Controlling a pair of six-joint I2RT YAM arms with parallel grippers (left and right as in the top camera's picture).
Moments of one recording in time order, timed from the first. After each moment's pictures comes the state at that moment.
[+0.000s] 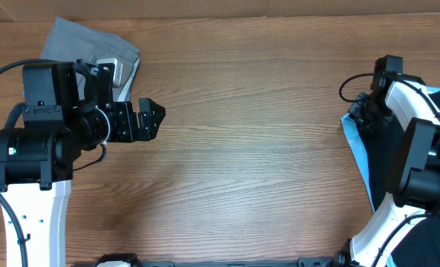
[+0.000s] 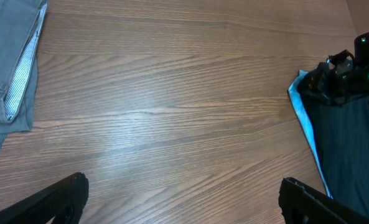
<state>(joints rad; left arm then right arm) 0.02 1.25 1.56 -1.23 0.44 -0.10 -0.24 2.07 1.44 -0.81 0.10 0.41</state>
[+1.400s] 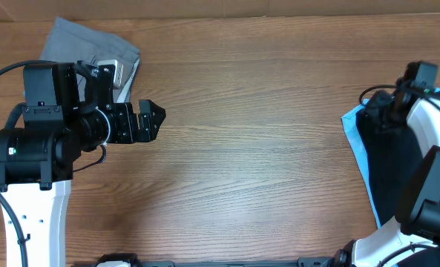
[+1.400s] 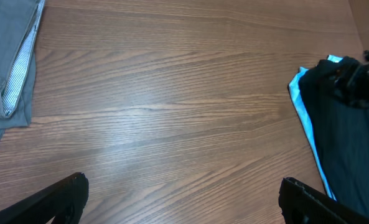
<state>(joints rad) 0.02 1.25 1.56 -1.25 0.44 -0.10 -0.35 1.86 1.25 -0.62 -0.08 0.33</state>
